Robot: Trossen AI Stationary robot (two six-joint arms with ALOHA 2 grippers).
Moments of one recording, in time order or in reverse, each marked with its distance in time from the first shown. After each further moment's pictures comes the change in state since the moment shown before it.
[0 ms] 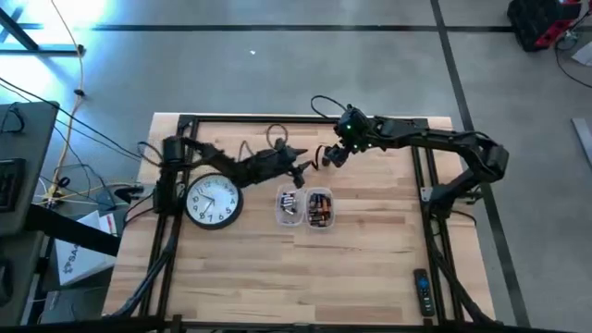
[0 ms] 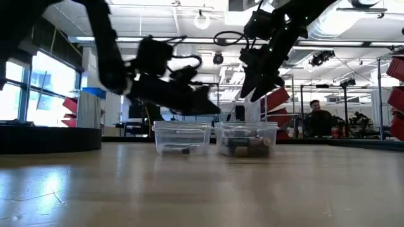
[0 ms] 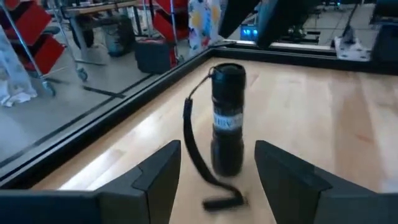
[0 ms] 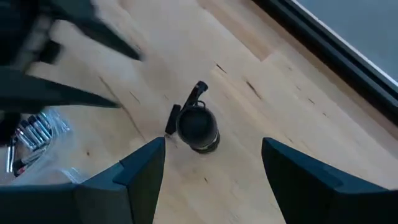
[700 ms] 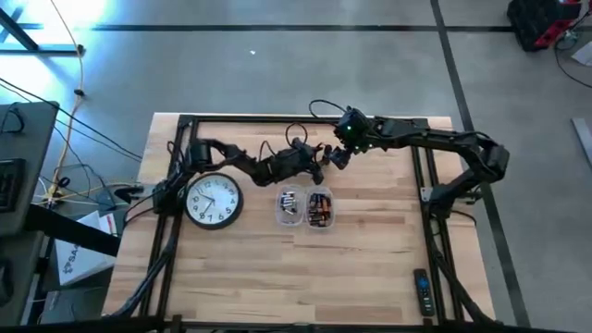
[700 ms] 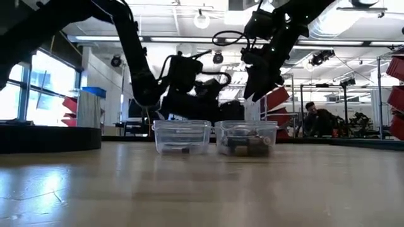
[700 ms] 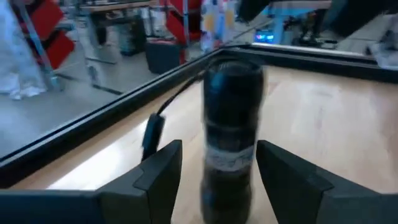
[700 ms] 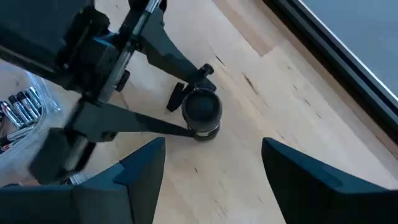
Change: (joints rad) left arm -0.016 0.222 0.260 -0.031 -0.118 -0.028; right arm 0.000 -0.002 0.000 -0.022 0.003 -0.074
